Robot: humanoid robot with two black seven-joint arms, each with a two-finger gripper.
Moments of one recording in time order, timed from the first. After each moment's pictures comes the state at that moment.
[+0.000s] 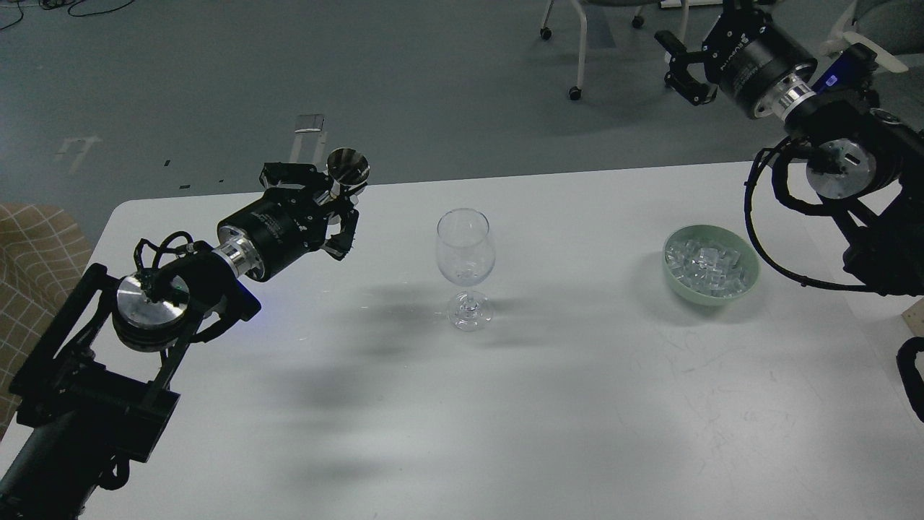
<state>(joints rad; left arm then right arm) -0.38 0.30 -1.28 -1.44 -0.05 0.13 0.42 0.95 -0.35 0.82 0.66 -0.33 0.41 0.22</state>
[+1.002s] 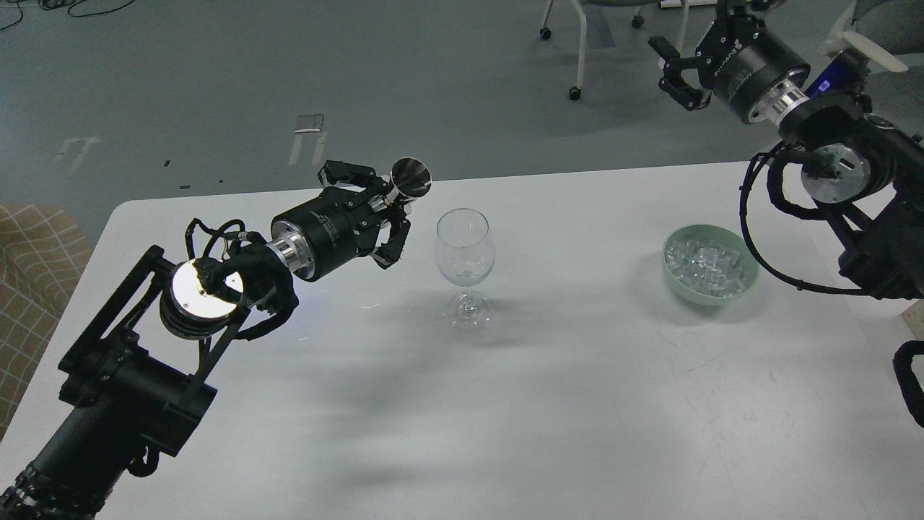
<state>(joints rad) -0.46 0.26 -1.13 -1.48 0.05 0.19 0.43 0.95 -0.35 0.82 0.67 -0.33 0.42 0.22</state>
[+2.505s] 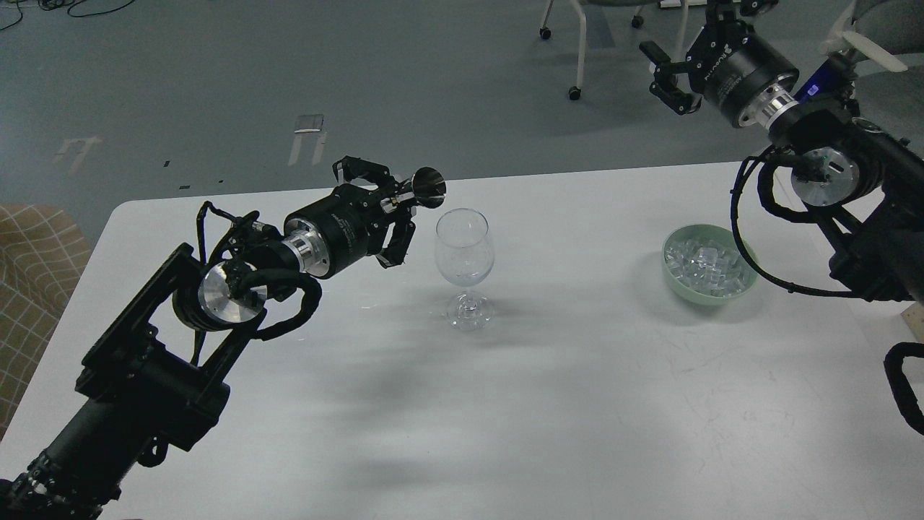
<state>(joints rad) -0.49 0.25 -1.08 -1.47 0.27 0.15 0.42 0.94 -0.33 0.82 0.66 -0.33 0.42 0.22</state>
